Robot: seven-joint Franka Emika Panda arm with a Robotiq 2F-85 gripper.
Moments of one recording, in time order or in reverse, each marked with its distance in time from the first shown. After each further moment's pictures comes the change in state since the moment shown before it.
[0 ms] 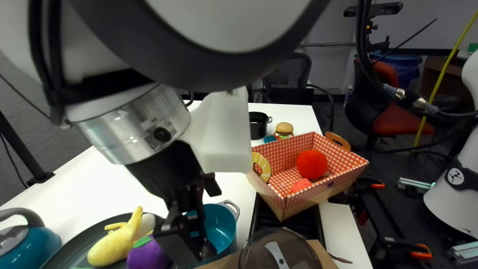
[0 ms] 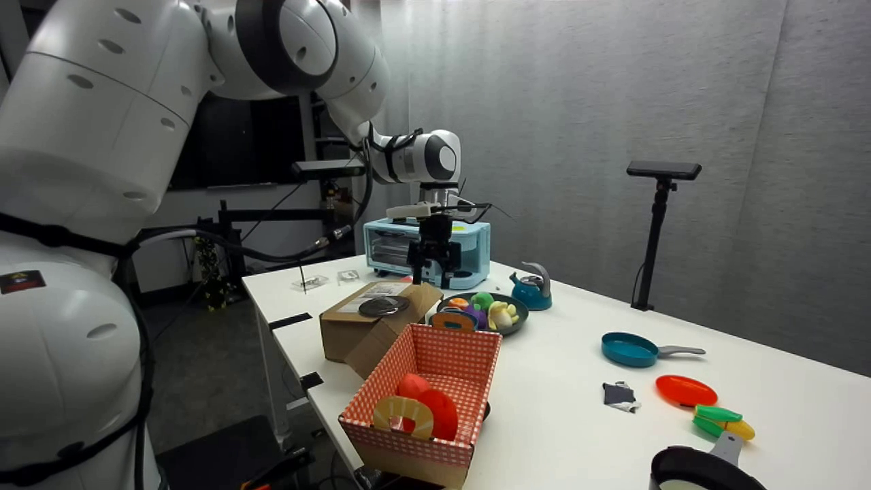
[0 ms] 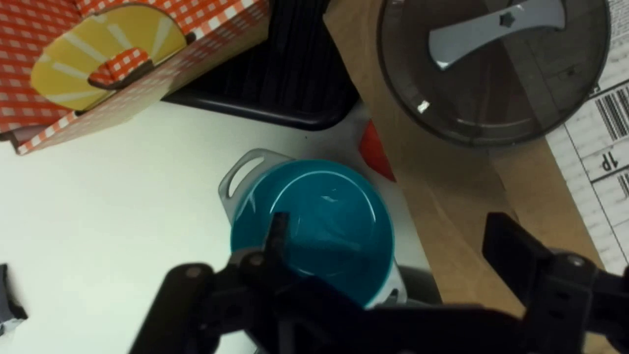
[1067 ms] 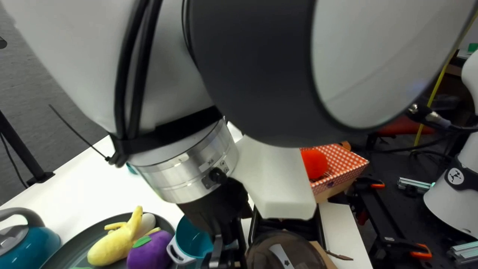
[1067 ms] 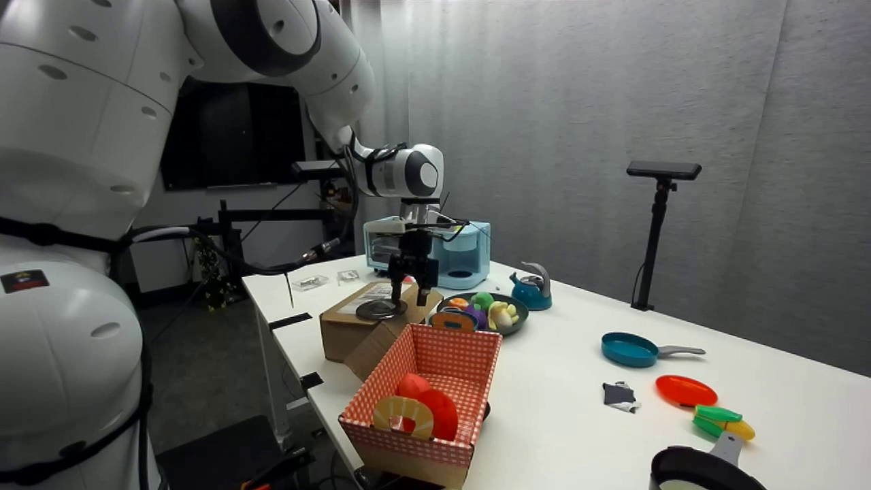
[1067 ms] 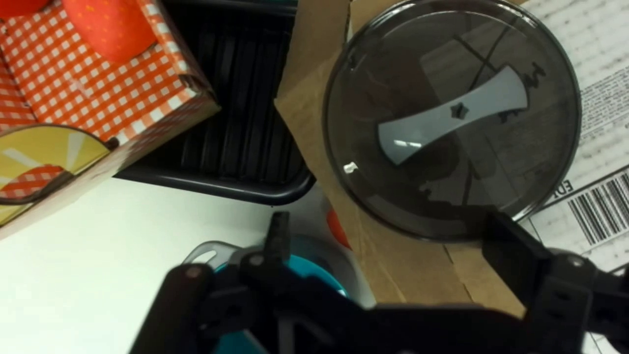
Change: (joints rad) arm 0.015 -0.077 0.019 -0.201 0.044 0.110 0.071
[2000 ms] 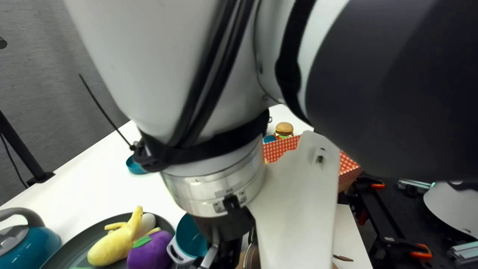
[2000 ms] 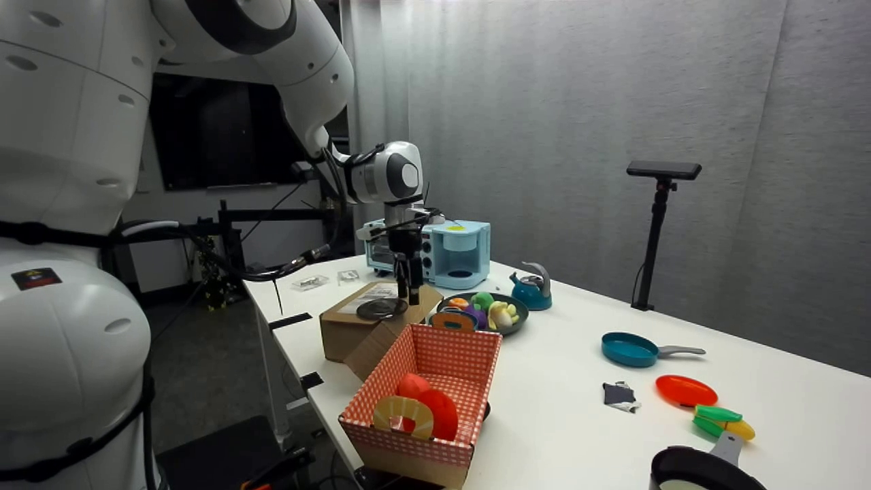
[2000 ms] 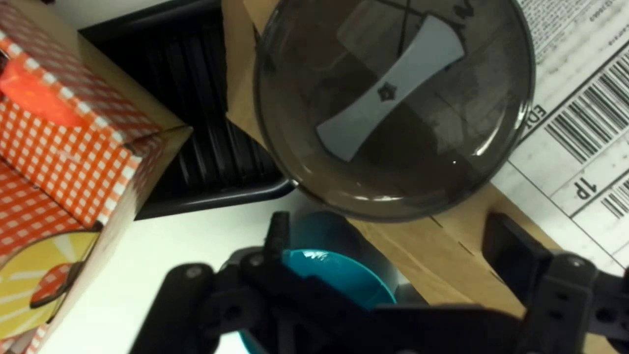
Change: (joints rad) arm 0.056 -0.091 -0.018 -0.155 -0.103 0.220 0.475
